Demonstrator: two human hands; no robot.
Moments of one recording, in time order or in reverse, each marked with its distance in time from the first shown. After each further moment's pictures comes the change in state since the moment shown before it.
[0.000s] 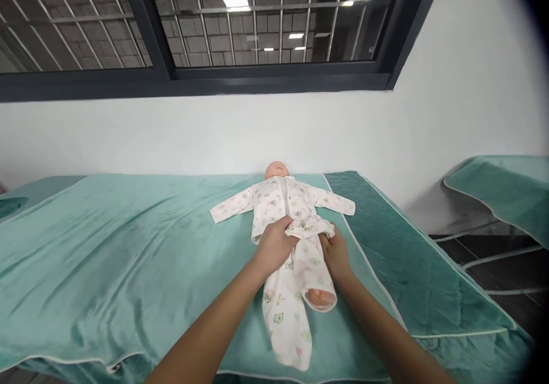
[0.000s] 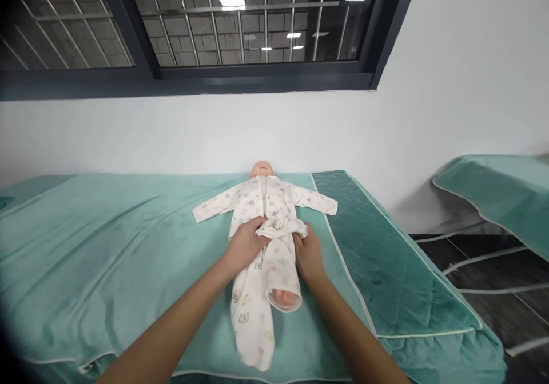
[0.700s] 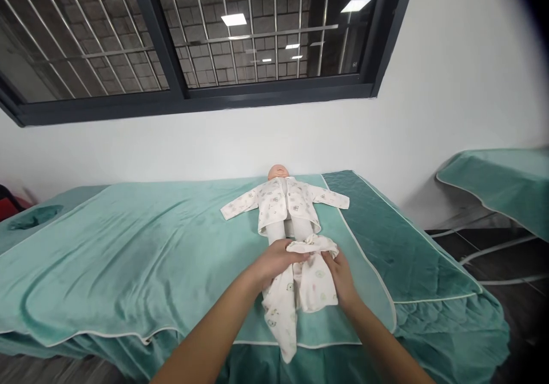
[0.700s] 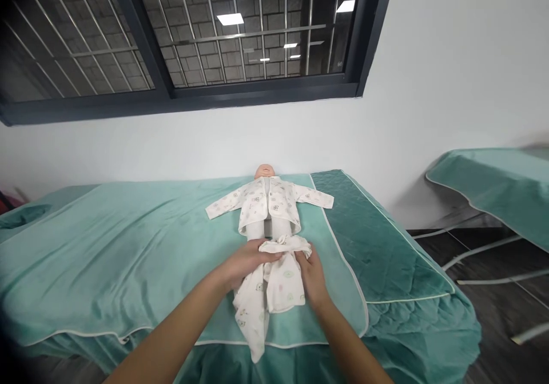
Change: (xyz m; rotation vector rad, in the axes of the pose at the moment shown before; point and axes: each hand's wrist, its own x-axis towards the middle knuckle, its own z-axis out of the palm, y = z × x) left_hand -0.068 0.009 0.003 -0.549 -0.296 -0.417; right_hand -0.088 -0.011 -0.011 0.429 -0.069 0.253
